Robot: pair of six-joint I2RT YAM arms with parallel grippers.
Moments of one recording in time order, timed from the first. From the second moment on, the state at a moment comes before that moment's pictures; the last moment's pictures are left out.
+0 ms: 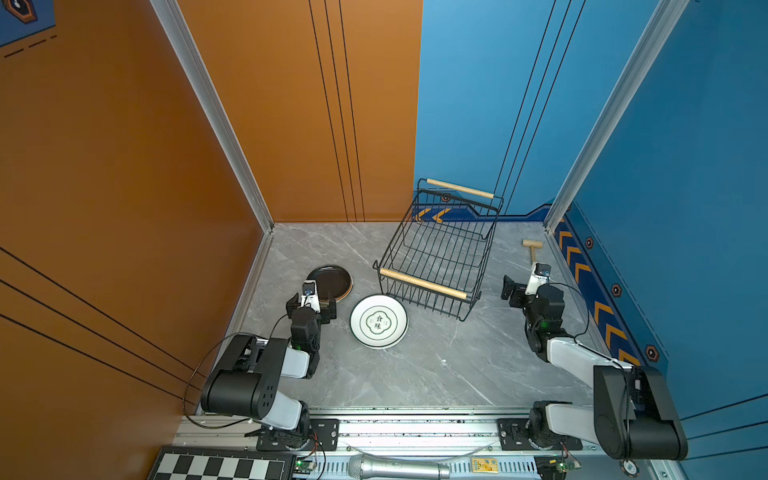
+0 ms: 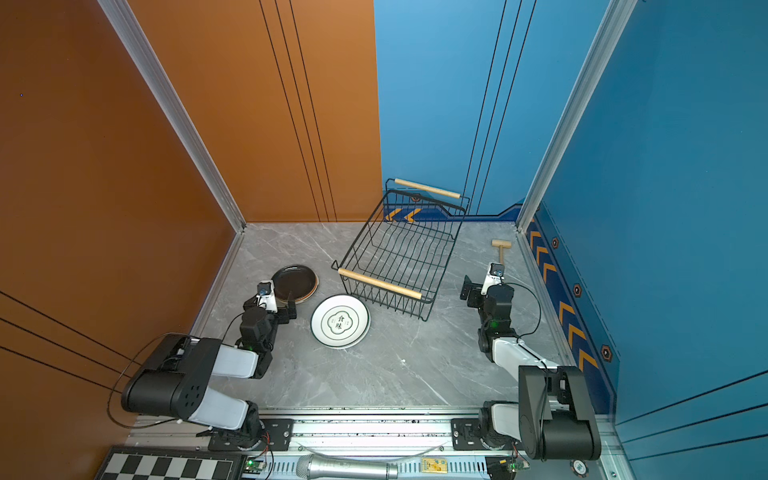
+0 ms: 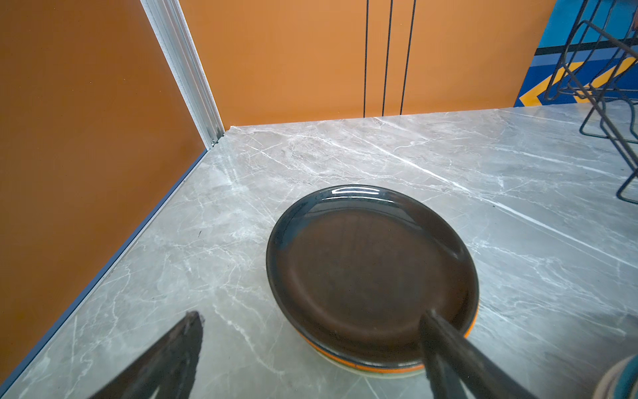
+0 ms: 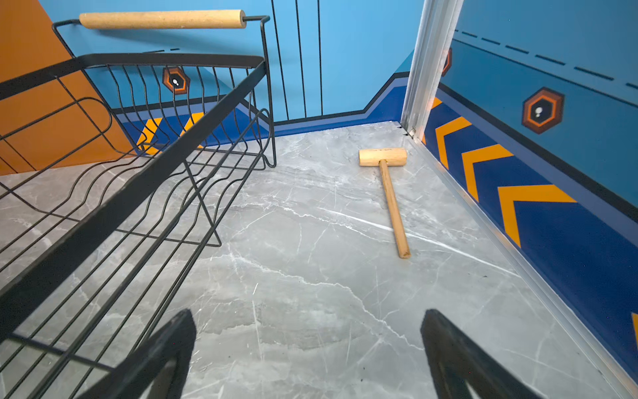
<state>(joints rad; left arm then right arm) -0.09 1.51 0.20 1.08 -0.25 0.04 -0.02 1.28 0.38 0.61 0.12 0.10</state>
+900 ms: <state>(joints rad) -0.11 1.57 0.29 1.04 -0.32 0.05 0.03 1.55 0.36 0.86 0.15 0.07</state>
